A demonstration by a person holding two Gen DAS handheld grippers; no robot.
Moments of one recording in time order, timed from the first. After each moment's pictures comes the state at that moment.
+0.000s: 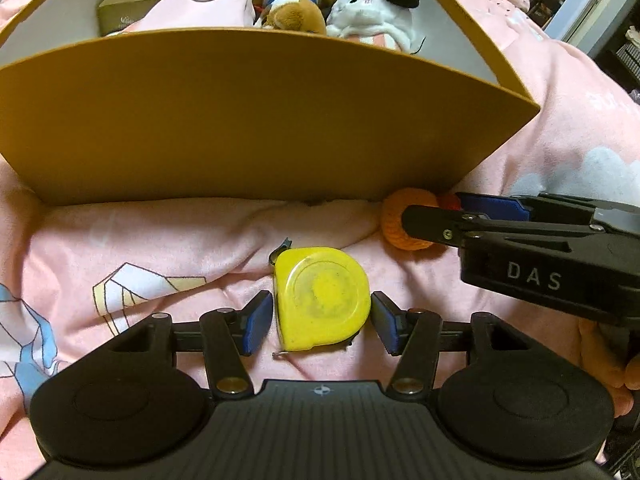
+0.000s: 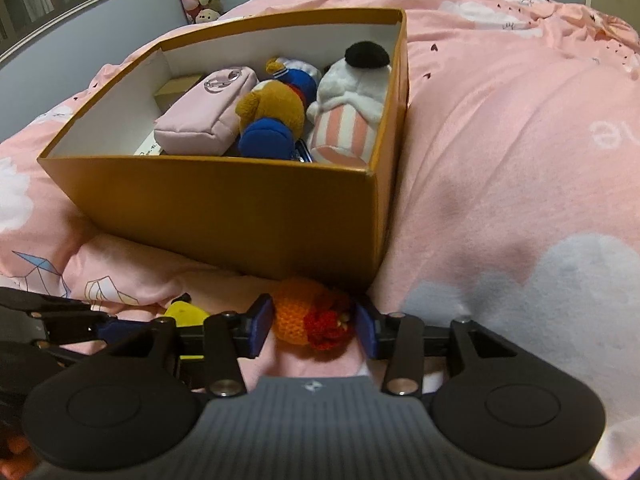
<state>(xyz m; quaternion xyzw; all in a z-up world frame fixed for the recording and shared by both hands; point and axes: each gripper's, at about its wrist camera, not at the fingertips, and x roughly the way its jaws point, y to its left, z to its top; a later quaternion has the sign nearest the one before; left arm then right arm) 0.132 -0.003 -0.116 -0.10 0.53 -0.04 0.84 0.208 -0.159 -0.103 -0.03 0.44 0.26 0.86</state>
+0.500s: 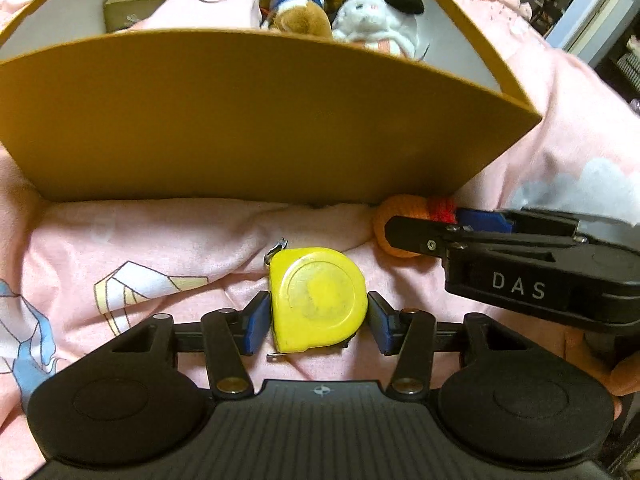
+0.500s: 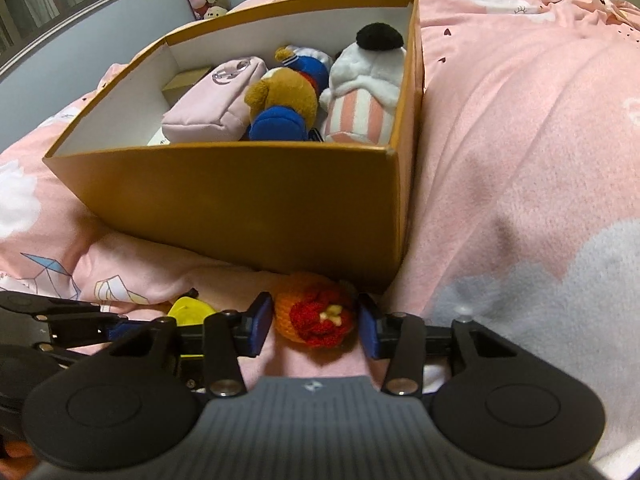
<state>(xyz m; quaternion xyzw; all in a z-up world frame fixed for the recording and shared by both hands) 0.122 0.010 -0.112 -0.12 0.52 -0.04 0.84 0.209 -0.156 -0.109 -0.02 0.45 0.29 0.85</state>
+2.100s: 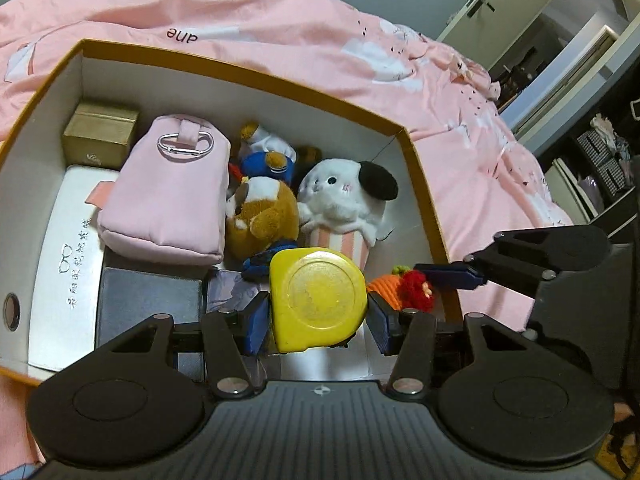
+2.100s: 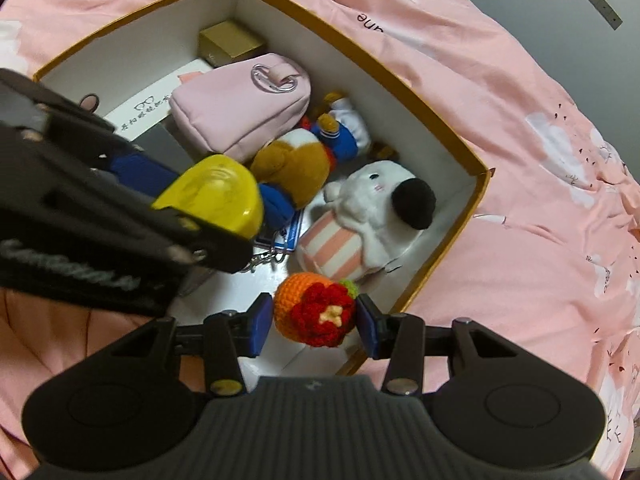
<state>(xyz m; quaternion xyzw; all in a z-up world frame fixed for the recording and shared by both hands) 0.239 0.033 -0.052 -0.20 0.46 -0.09 0.86 0.265 -0.084 -0.027 -0.35 0.44 0.30 0.77</state>
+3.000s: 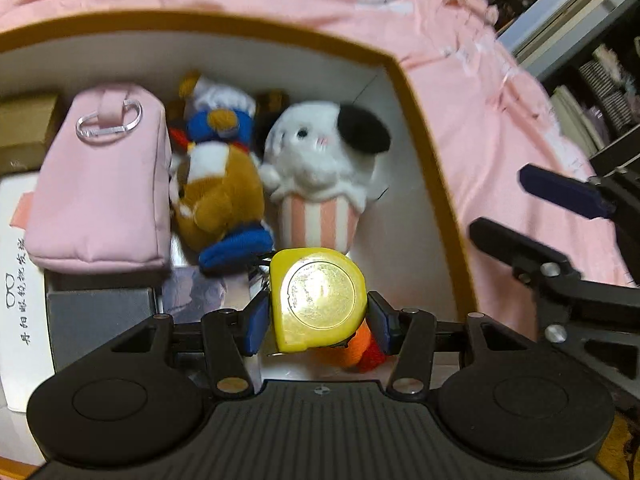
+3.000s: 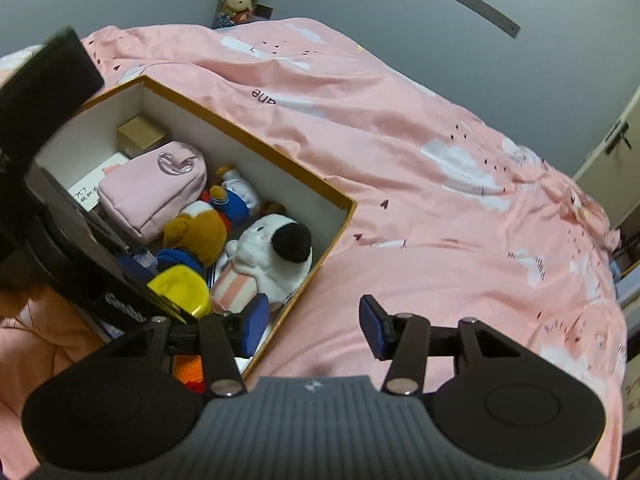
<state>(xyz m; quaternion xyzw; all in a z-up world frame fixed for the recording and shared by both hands) 0.285 0.001 -0.076 -0.15 0.56 -0.13 0.81 0.266 -0.138 0.011 -0.27 0.34 0.24 0.87</state>
